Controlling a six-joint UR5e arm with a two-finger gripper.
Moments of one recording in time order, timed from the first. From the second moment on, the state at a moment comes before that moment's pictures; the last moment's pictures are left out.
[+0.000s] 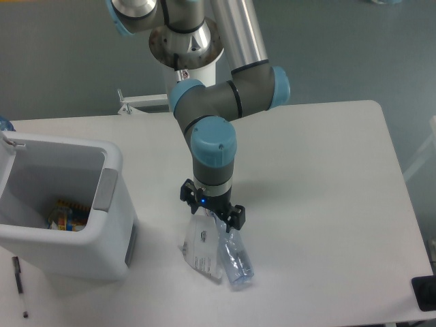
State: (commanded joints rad) arm 2.33 -1.98 -1.77 -0.87 1.50 0.86
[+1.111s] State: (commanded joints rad) arm 2.39 -1.96 -1.66 -0.99 1.38 0.77
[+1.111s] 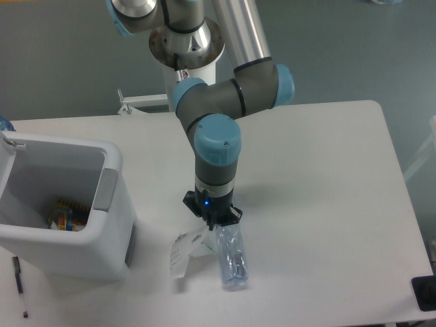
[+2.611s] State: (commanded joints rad) arm 2.37 -1.68 -1.46 -1.14 0.89 0.57
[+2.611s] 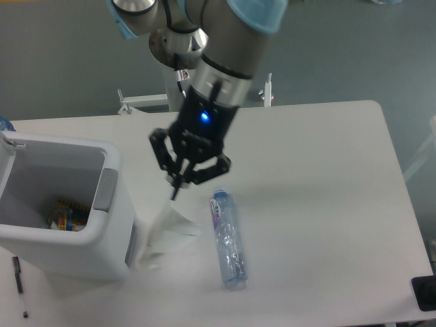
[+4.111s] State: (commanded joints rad) arm 2.40 -1.76 -1.47 -0.99 0.91 0.54
